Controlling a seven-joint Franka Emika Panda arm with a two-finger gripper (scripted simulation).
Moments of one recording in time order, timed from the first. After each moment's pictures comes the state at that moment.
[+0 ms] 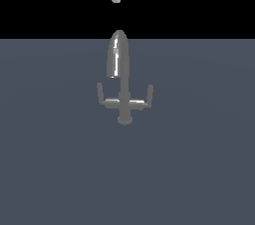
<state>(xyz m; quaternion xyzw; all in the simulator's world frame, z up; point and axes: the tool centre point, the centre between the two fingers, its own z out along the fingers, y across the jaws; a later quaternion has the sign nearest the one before) -0.101 -0.003 0.393 0.61 0.64 -0.43 0.14</state>
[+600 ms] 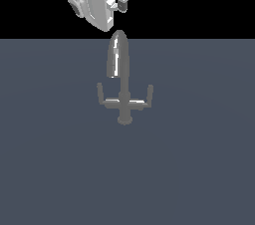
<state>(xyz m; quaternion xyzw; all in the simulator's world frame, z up) -0.062 0.010 0.359 0.45 0.72 -0.51 0.10</state>
